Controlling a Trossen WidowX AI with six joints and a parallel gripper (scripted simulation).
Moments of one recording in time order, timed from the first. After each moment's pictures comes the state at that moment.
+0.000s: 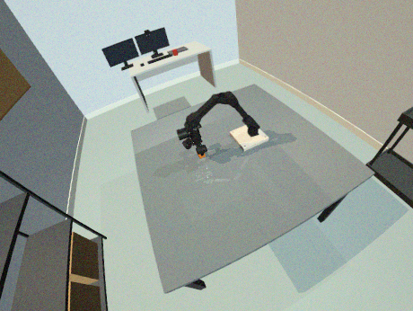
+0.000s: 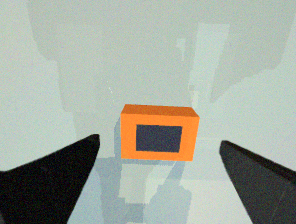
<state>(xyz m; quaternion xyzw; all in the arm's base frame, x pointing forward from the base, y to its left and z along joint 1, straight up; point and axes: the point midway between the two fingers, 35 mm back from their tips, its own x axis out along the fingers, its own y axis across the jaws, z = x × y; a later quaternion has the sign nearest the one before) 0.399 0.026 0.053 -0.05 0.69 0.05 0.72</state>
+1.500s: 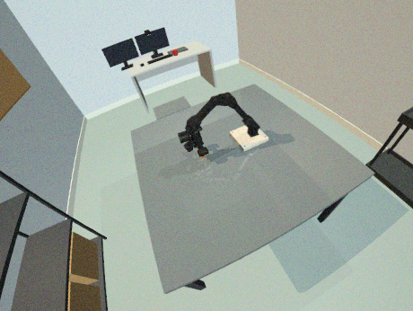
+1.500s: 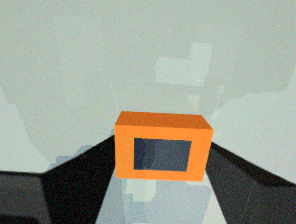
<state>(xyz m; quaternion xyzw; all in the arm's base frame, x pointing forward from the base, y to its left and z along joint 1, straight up) 0.393 0.026 0.032 -0.05 0.70 0.05 0.71</state>
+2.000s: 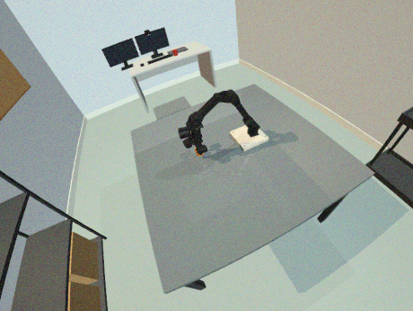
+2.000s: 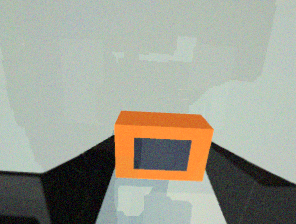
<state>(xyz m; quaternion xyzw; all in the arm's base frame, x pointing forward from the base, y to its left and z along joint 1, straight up) 0.400 0.026 0.054 -0.05 0.66 0.05 0.75</state>
